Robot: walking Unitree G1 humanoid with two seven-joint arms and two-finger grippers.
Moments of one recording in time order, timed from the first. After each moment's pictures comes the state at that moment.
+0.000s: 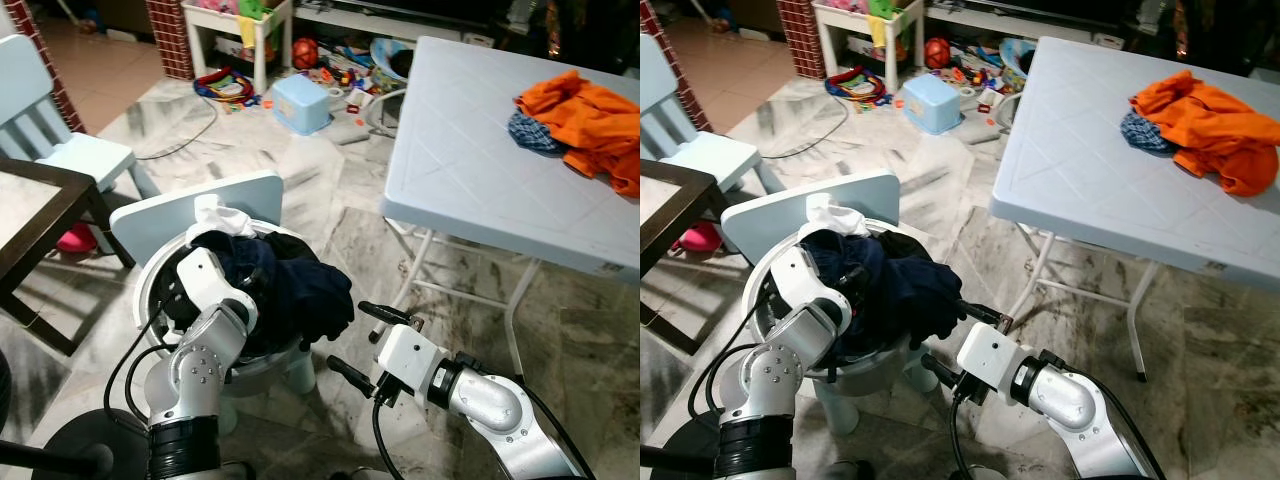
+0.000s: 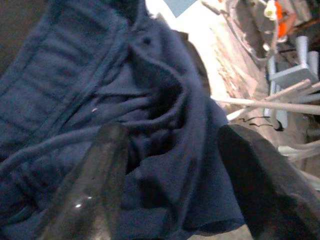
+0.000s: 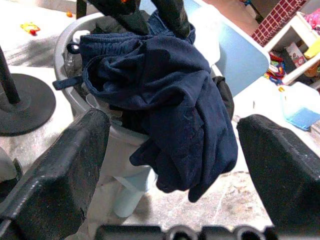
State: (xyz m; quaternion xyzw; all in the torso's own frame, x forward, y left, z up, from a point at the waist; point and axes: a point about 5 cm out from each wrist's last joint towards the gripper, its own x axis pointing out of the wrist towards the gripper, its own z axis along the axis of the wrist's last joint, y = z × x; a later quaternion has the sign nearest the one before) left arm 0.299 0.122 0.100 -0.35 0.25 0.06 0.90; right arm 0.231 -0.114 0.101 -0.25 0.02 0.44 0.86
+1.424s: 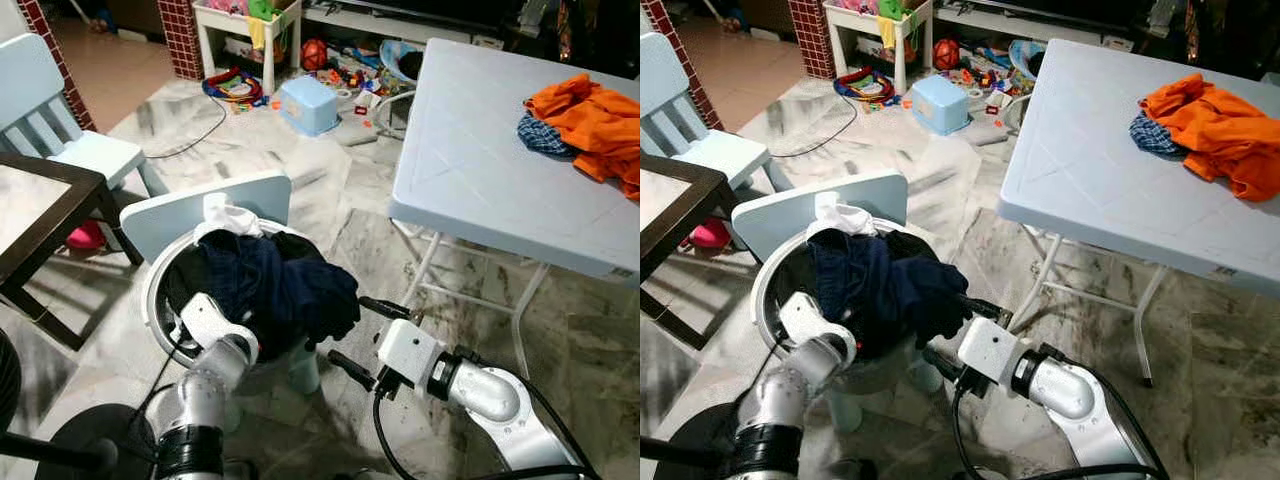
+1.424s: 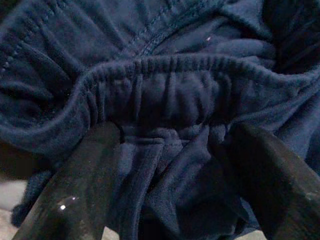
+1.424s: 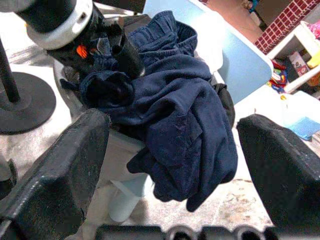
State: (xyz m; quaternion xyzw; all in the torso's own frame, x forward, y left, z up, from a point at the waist) left arm 0.294 0.123 0.042 -0.42 0.31 0.10 0.85; right arm 0.239 -0.115 0.100 -0.26 0.01 0.44 0.86
